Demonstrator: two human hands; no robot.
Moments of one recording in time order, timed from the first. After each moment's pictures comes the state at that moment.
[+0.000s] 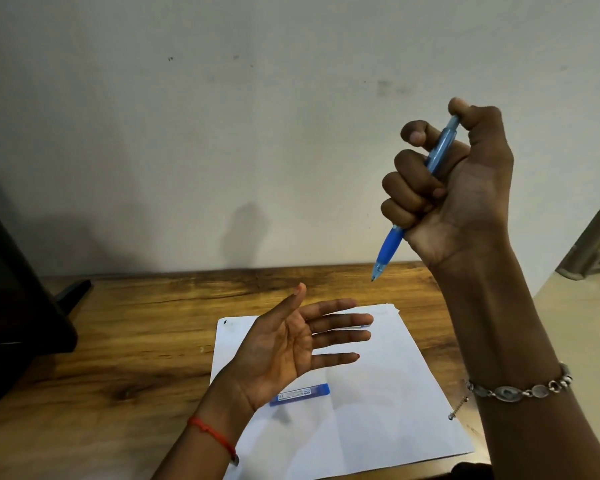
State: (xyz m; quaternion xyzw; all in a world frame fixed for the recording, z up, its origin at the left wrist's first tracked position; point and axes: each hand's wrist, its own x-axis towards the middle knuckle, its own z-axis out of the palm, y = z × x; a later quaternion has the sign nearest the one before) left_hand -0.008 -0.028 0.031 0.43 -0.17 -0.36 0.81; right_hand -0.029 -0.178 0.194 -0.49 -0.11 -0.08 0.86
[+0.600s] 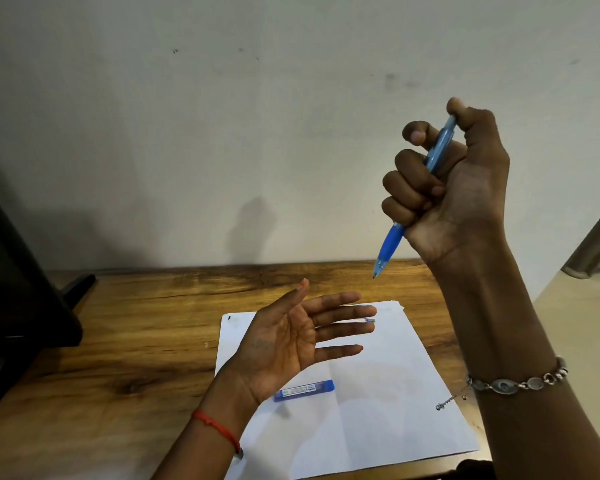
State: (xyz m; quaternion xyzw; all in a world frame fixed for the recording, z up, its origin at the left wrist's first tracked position) left_hand -0.003 -0.025 0.033 0.41 -0.19 -0.36 0.81; right_hand -0.019 -0.176 0.187 -0.49 -0.10 -0.07 0.86
